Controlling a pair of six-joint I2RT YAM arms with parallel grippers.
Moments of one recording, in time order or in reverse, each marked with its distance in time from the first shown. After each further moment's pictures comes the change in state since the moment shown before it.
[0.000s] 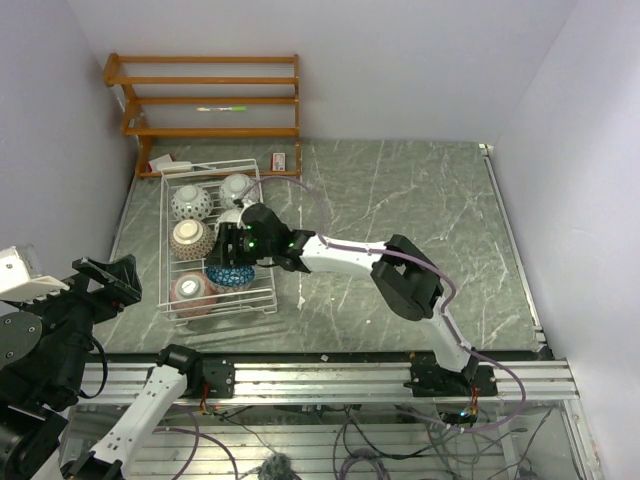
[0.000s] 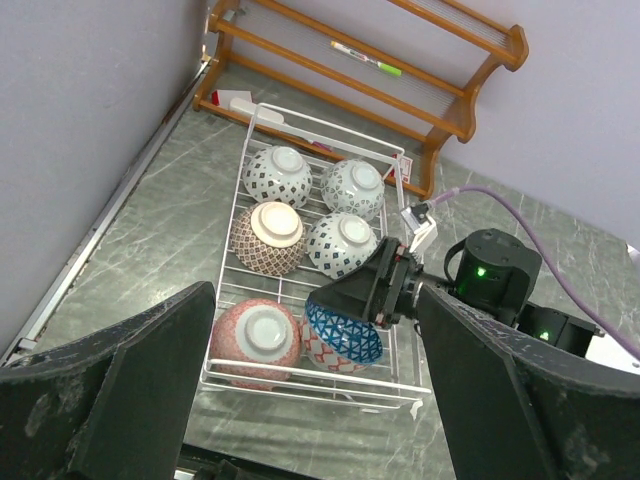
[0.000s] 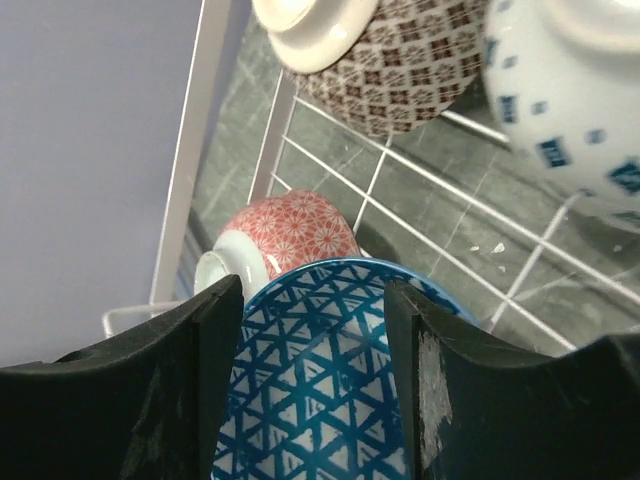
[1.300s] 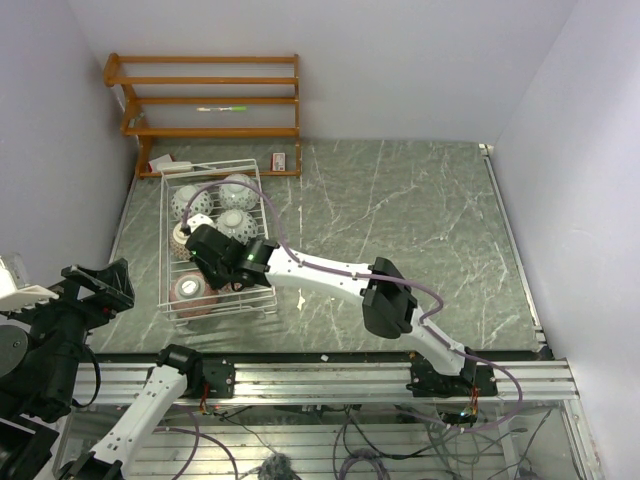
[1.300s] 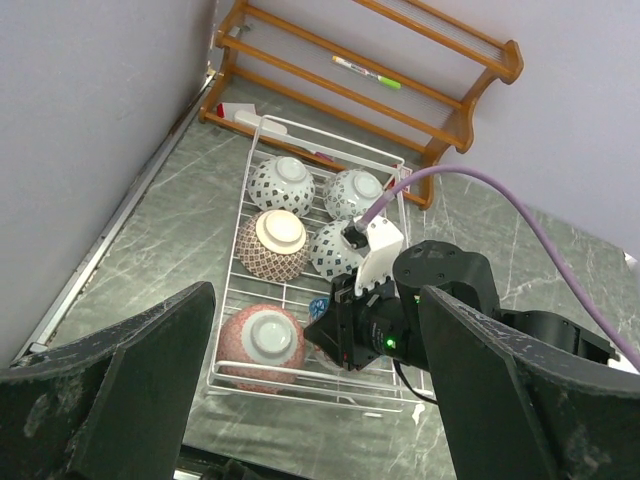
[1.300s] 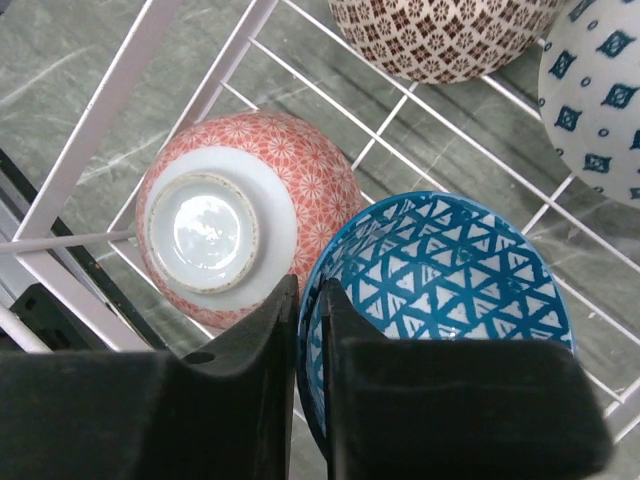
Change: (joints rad) left arm 0.000 -0.003 0.051 -0.024 -0.008 0.014; right arm 0.222 0.153 0.596 -0.774 0.435 -0.521
